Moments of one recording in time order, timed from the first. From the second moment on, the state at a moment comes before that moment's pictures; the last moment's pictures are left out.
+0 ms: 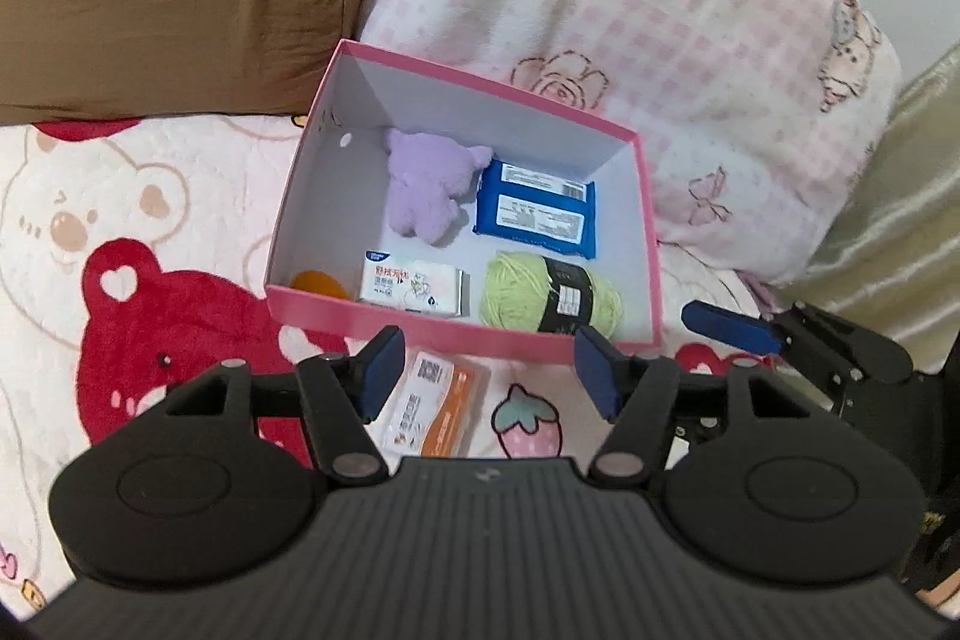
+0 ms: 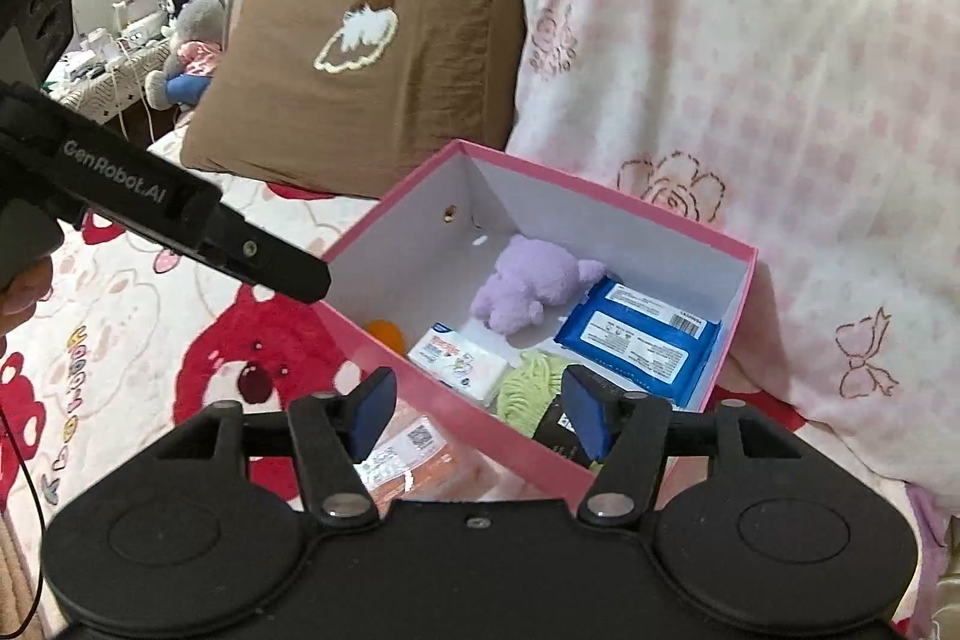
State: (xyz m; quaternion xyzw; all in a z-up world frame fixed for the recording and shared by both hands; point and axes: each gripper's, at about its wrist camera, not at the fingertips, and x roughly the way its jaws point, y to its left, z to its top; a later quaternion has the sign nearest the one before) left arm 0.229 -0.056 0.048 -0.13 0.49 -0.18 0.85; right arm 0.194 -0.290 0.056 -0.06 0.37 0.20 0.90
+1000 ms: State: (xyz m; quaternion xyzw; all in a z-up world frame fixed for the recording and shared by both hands) left arm 0.109 -0.022 0.053 -0.07 0.47 -0.21 0.86; right arm 0.055 -0.243 0.075 -0.22 0.35 0.29 0.86
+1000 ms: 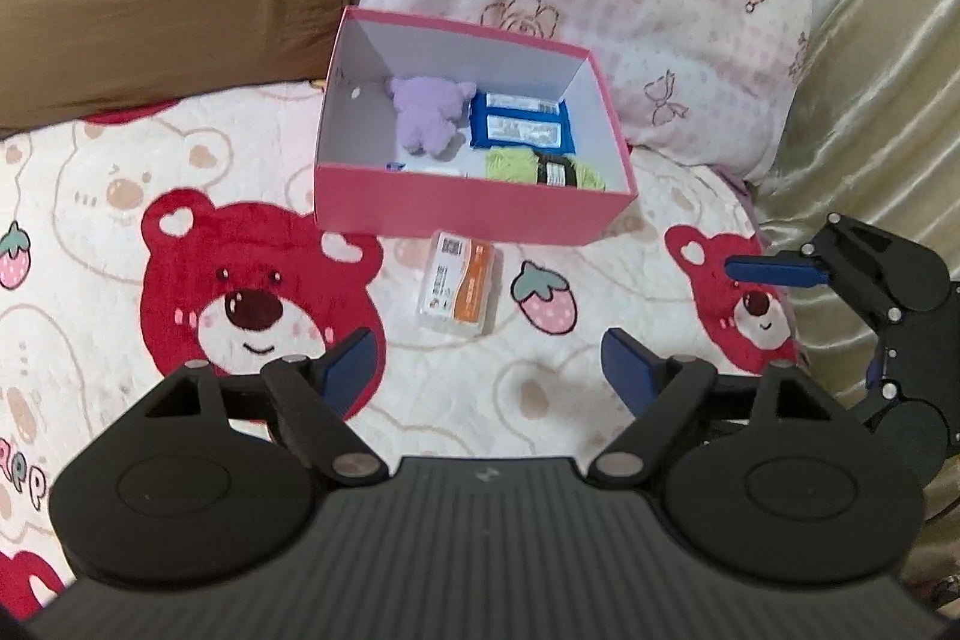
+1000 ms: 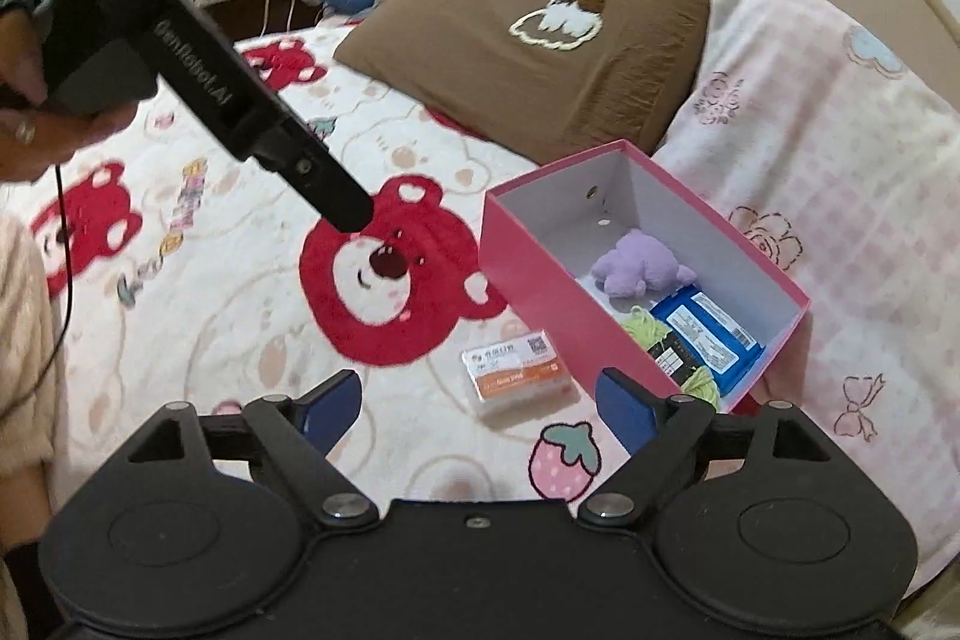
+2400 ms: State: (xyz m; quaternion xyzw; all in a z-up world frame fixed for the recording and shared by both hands) left arm 0.158 -0.015 -0.103 -0.21 0.43 -0.23 0.85; right arm 0.143 -0.229 -0.056 -0.21 0.41 0.28 0.84
